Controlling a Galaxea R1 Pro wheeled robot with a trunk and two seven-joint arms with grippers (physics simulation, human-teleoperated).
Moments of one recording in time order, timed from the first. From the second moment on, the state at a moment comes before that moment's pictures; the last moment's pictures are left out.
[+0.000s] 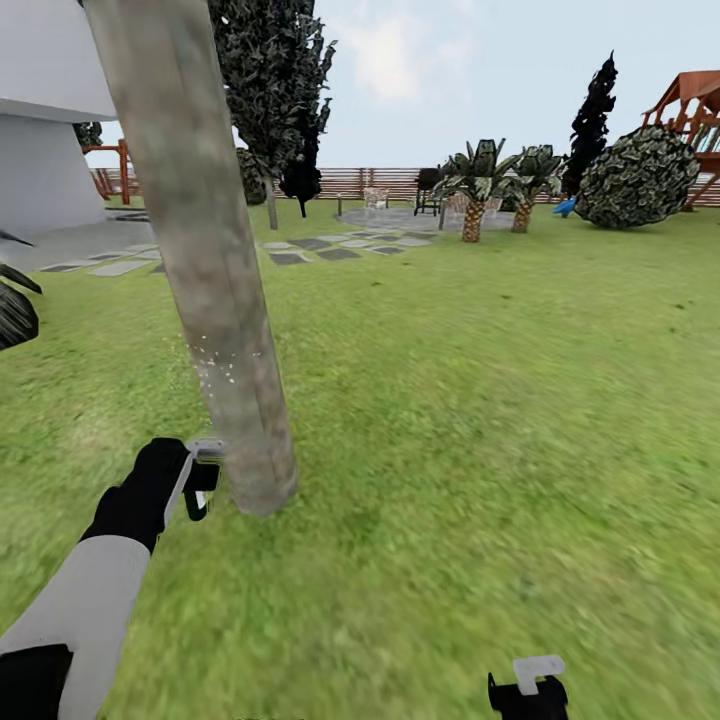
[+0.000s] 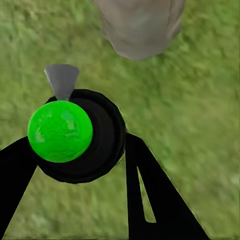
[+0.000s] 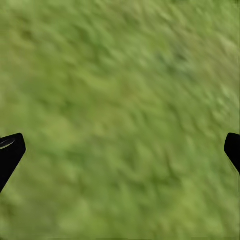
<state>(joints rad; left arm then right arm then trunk) -0.86 0.11 0.11 -0.86 -0.20 0.98 -0.08 -0.43 -0.06 0.24 -0.11 -0.07 -0.34 -0.22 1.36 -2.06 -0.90</state>
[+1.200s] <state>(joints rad) -0.75 0.09 0.10 -0.86 -0.08 0.87 -0.10 -0.43 -0.05 0.24 -0.11 -0.07 -0.34 -0.22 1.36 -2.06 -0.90</state>
